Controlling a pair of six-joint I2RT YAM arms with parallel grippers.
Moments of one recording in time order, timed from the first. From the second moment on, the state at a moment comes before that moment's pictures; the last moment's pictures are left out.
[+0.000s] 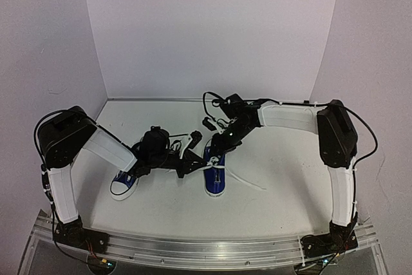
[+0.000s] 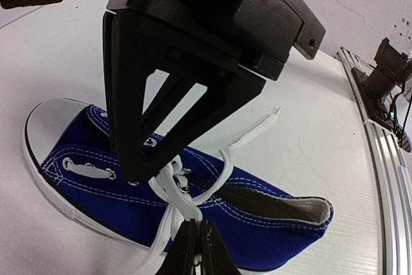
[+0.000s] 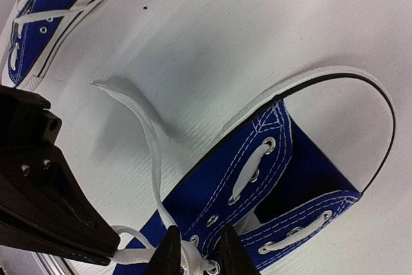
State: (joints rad) left arm -0.80 1.92 0.83 0.70 0.53 -0.02; right arm 0.72 2.13 1.68 -0.66 -0.37 0.05
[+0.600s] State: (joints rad) left arm -0.80 1.92 0.83 0.63 0.53 0.02; right arm 0.74 2.13 1.69 -0.71 -0.29 -0.01
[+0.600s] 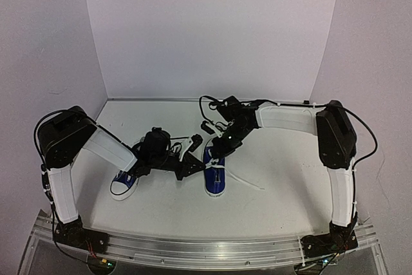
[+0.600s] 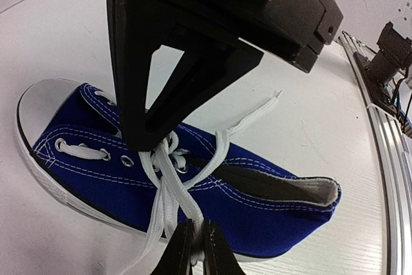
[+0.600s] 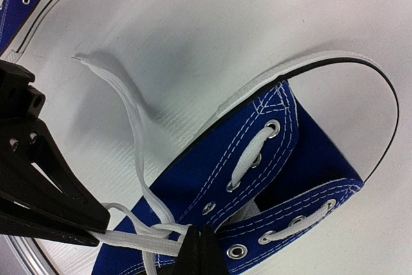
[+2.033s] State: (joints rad) left arm -0.73 1.77 0.99 0.34 0.53 0.24; right arm 0.69 1.95 1.42 -0.42 -0.41 0.17
